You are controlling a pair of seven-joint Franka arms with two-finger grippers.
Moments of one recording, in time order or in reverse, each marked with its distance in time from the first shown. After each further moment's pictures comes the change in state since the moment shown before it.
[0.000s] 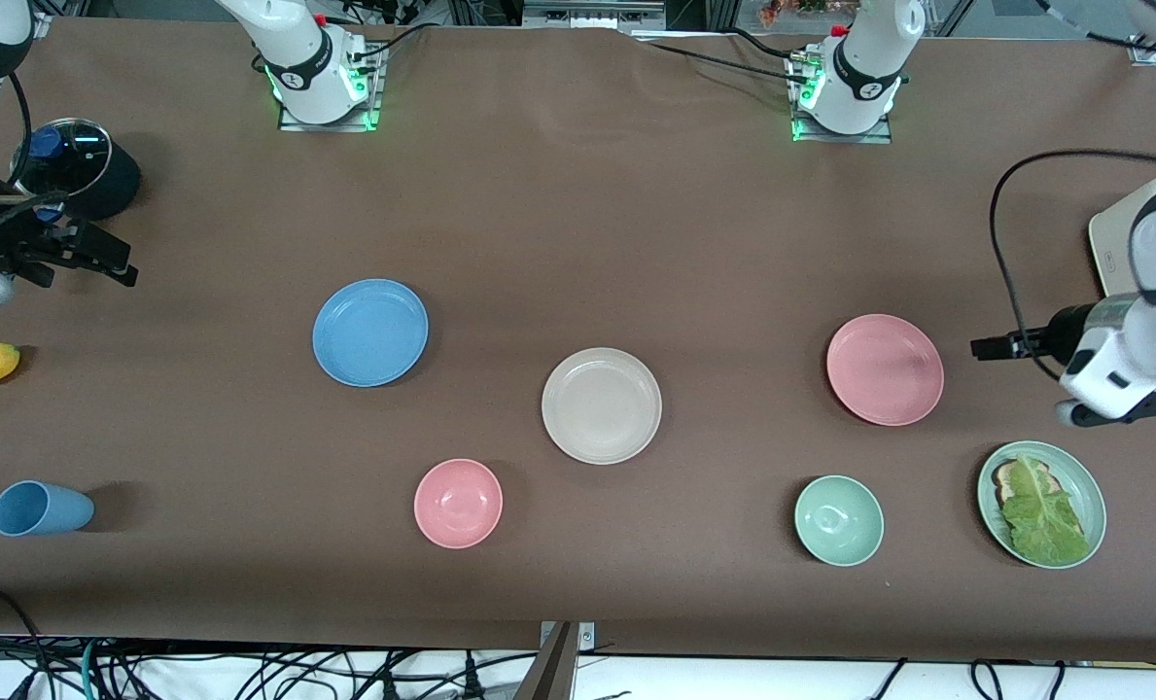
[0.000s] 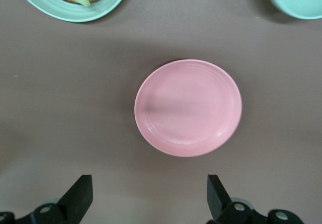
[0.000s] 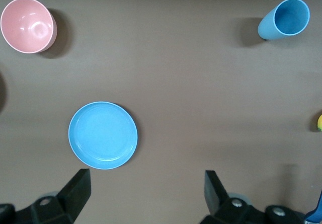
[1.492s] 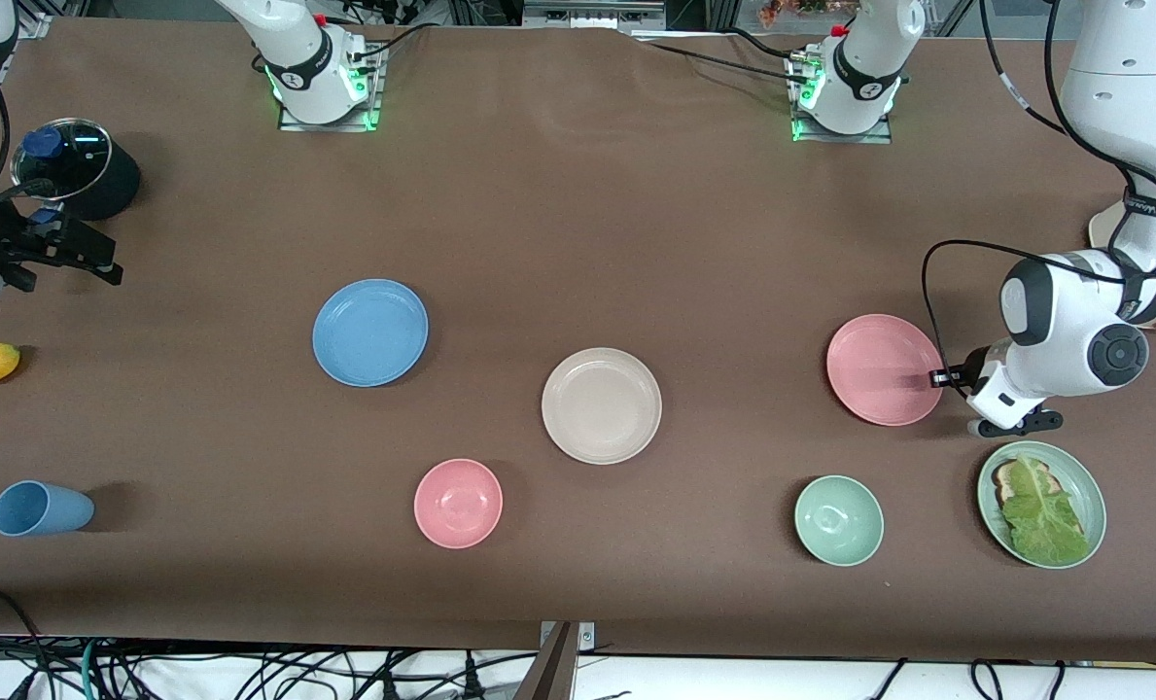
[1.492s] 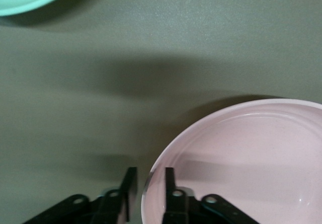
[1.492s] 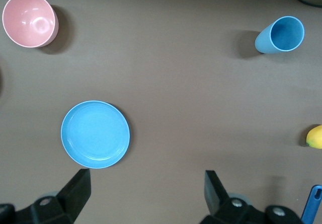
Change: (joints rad) left arm 0.052 0.126 -0.004 -0.343 0.040 0.578 0.059; right arm -0.010 0.000 -0.009 0.009 -0.005 0.012 -0.093
